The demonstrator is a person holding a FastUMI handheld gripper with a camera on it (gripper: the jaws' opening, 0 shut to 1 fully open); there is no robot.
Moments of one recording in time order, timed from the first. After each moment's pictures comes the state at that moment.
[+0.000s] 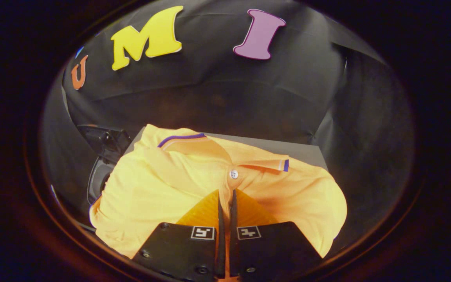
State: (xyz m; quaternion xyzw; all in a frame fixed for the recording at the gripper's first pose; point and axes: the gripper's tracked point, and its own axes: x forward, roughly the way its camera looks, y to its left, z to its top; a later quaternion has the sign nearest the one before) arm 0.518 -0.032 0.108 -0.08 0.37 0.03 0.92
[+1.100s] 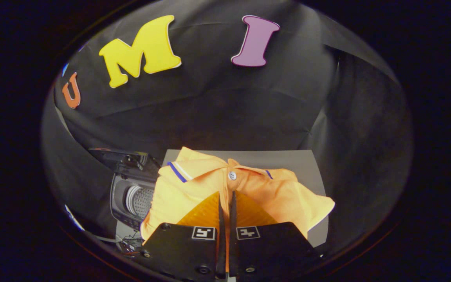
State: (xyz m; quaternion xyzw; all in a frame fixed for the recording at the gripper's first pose) arm 0.489 0.025 0.198 -0.03 0.39 0.01 0.92
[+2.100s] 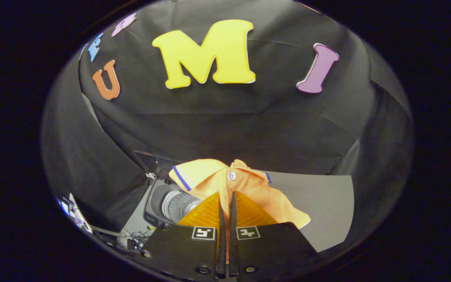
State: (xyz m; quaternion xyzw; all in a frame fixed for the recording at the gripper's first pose) arm 0.472 0.211 0.233 -0.07 0.37 0.11 0.92
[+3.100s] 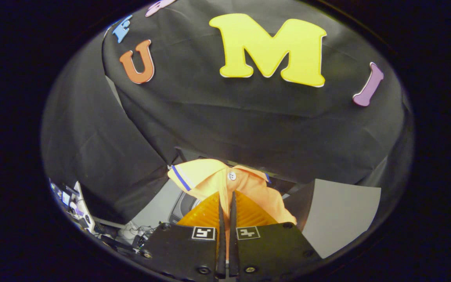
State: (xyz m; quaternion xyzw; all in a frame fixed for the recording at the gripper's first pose) arm 0.467 0.363 0.181 -0.10 0.38 0.19 0.90
